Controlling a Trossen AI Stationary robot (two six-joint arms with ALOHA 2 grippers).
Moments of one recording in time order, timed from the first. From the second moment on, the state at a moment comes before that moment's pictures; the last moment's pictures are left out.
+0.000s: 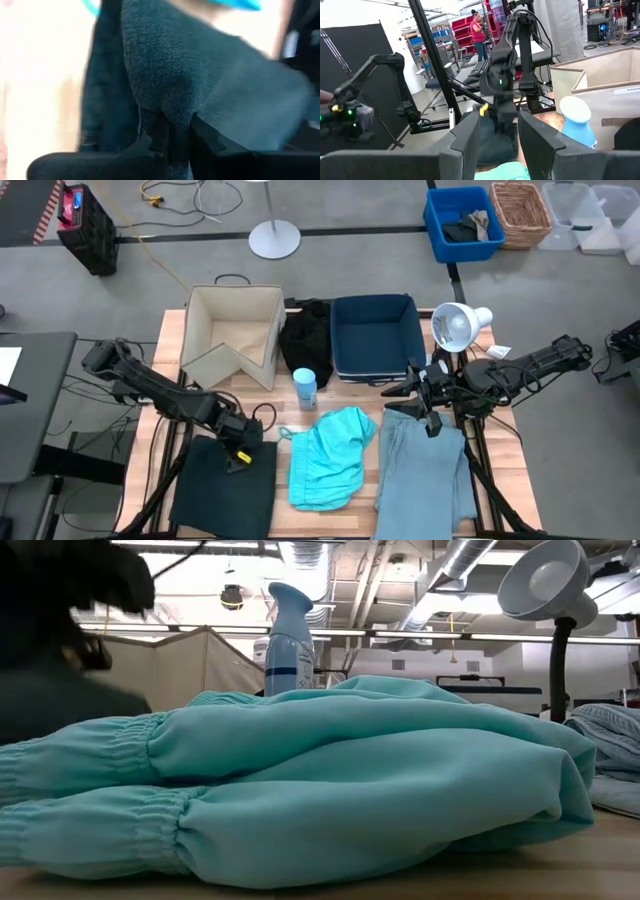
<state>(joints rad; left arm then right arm) -0.41 1.26 0.84 -0.69 0.22 -0.66 0.35 0.82 0.77 0.08 0.22 0.28</state>
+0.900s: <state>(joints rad) -0.52 0.81 1.24 -0.76 -0.01 -0.58 0.35 0.82 0.77 0.09 0.22 0.28</state>
